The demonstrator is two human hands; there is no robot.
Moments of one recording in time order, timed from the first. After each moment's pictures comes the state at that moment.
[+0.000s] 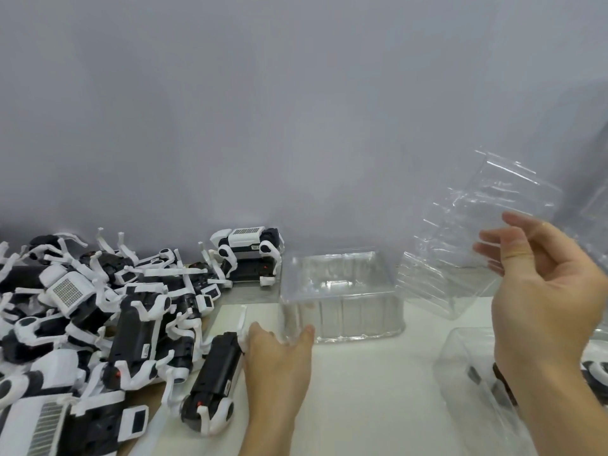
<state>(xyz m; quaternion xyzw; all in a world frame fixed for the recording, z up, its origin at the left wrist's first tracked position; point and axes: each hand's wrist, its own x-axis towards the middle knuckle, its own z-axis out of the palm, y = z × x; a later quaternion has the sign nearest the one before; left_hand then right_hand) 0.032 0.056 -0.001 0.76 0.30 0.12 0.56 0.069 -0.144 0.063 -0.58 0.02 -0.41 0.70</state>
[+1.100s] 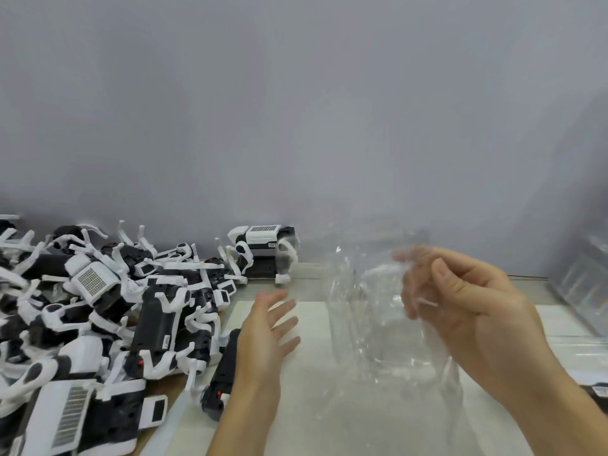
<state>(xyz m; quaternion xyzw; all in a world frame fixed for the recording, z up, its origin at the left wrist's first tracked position) 0.040 0.093 0.008 0.56 0.22 0.16 0.79 0.057 -0.117 0.063 -0.54 -0.22 0.02 0.81</state>
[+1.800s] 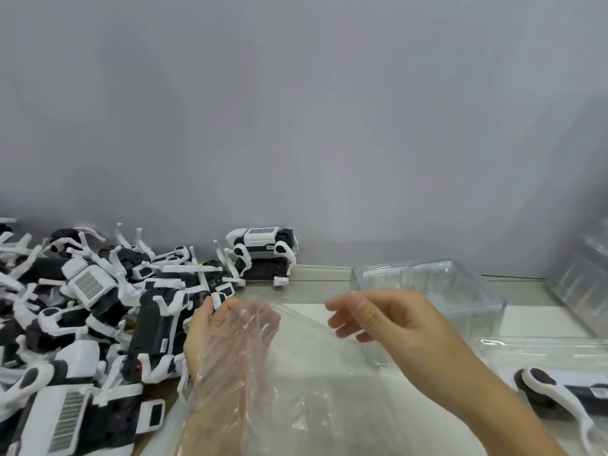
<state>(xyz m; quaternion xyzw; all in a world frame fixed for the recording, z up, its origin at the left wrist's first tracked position) 0.030 0.130 0.017 0.34 0.11 0.14 0.92 0.046 -0.084 0.054 -0.75 -0.24 0.06 0.61</state>
